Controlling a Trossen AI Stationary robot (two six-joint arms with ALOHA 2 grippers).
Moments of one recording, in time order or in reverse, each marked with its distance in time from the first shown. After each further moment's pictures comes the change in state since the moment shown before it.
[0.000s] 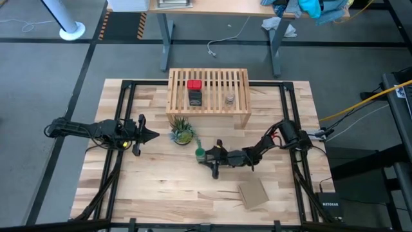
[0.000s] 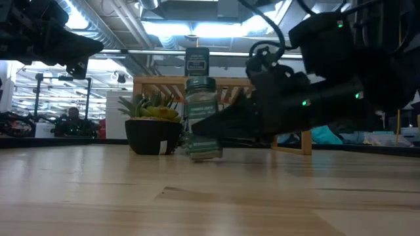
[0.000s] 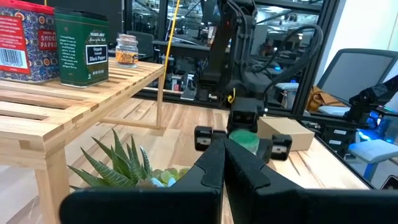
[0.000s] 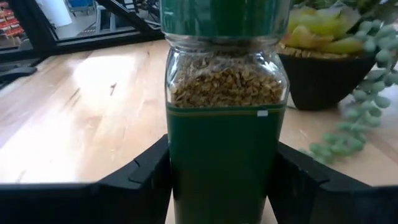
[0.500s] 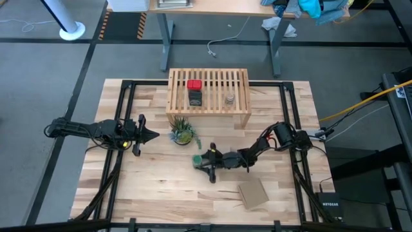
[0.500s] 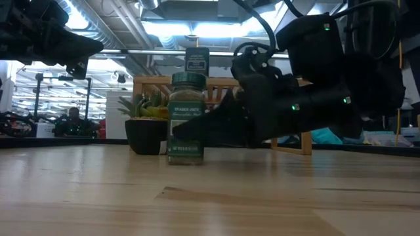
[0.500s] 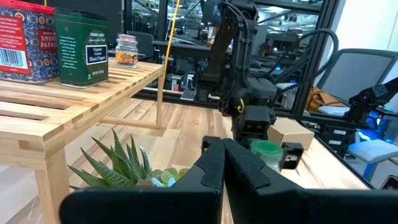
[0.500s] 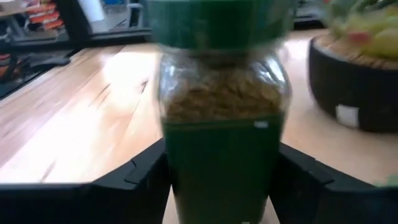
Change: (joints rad) left arm 0.000 0.000 0.000 0.000 0.000 0.000; right arm -0.002 0.057 0.077 -0.015 -0.127 -0.063
